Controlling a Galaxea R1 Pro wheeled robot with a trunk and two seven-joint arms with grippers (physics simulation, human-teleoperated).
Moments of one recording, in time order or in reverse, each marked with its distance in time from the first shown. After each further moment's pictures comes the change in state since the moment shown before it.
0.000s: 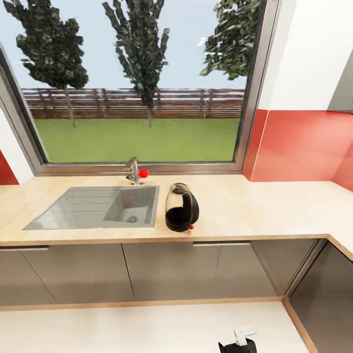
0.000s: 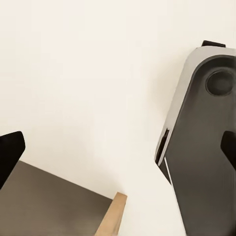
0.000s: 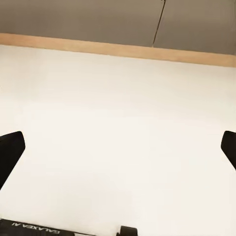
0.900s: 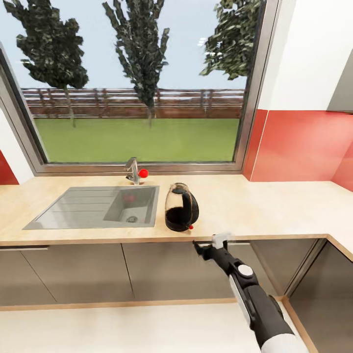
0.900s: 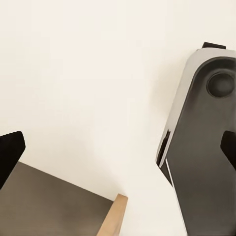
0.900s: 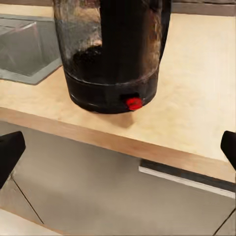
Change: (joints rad) left arm 0.000 0.003 -0.005 0.002 -0.001 -0.006 -0.002; right arm -0.113 0.071 0.051 -0.768 0.000 0.194 0.197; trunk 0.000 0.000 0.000
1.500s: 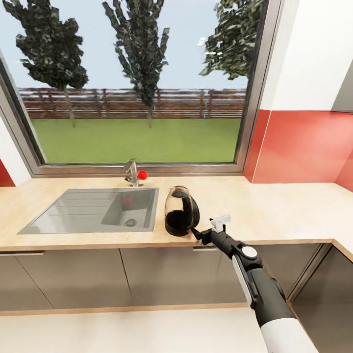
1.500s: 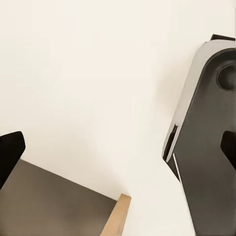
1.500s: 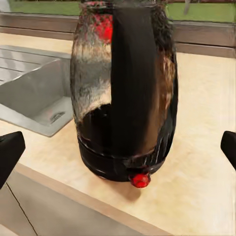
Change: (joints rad) left arm 0.000 0.007 0.003 0.015 0.001 0.011 0.000; right arm -0.071 -0.001 -0.029 -0.111 0.004 0.093 0.151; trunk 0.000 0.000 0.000
